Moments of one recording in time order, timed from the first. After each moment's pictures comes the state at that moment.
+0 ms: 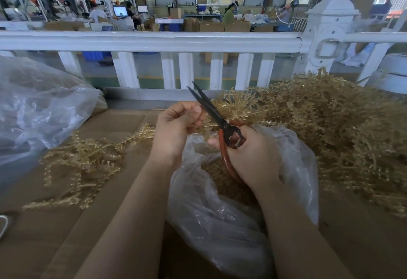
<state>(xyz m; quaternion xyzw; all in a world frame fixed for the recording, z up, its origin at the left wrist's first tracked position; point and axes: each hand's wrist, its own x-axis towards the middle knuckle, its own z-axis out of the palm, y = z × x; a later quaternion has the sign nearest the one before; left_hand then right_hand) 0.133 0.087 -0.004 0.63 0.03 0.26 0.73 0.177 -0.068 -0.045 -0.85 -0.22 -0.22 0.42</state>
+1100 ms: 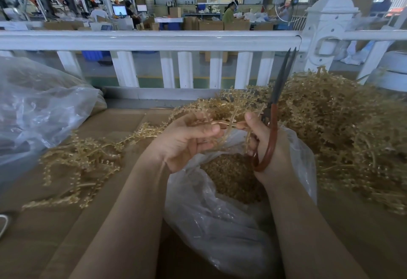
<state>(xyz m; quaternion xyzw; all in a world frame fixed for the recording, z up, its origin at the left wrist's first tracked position) 0.127 0.088 0.000 0.56 0.02 -0.01 0.83 0.186 -0.081 -0.035 -0.49 -0.15 0.04 0.86</state>
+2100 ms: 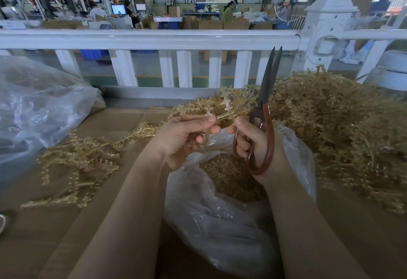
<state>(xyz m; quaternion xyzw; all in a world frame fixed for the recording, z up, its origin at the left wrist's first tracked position) 0.127 0.088 0.001 0.60 0.05 0.01 0.80 0.190 -0.079 -0.038 -0.49 -0.23 0.09 0.83</state>
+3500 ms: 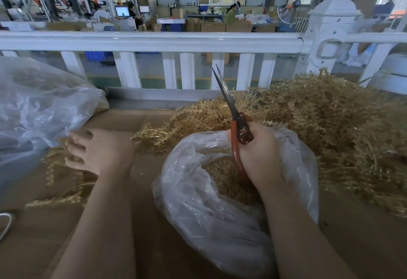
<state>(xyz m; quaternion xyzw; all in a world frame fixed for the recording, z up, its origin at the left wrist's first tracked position) 0.105 0.172 -0.025 0.74 0.58 0.23 0.25 0.186 -0.070 -0.048 -0.82 -0.17 -0.17 0.52</state>
